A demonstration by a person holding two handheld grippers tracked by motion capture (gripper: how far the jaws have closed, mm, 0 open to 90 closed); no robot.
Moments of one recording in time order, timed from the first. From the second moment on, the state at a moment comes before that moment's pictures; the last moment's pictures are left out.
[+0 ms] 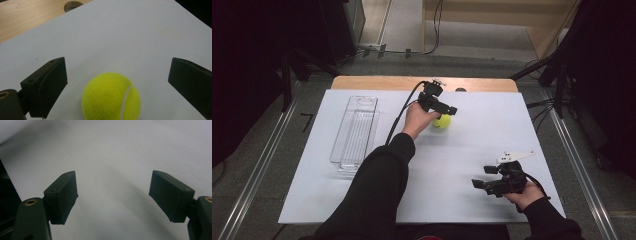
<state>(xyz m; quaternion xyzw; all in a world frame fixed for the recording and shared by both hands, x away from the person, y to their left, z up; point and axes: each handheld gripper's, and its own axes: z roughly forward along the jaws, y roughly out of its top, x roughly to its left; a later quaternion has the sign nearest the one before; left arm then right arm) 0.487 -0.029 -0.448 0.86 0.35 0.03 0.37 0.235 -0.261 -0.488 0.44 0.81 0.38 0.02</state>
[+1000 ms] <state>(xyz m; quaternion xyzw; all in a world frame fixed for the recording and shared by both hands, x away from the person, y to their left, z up) 0.482 -0.027 -0.475 0.86 0.36 0.02 0.35 0.235 -0.261 -0.488 0.44 0.81 0.38 0.02</state>
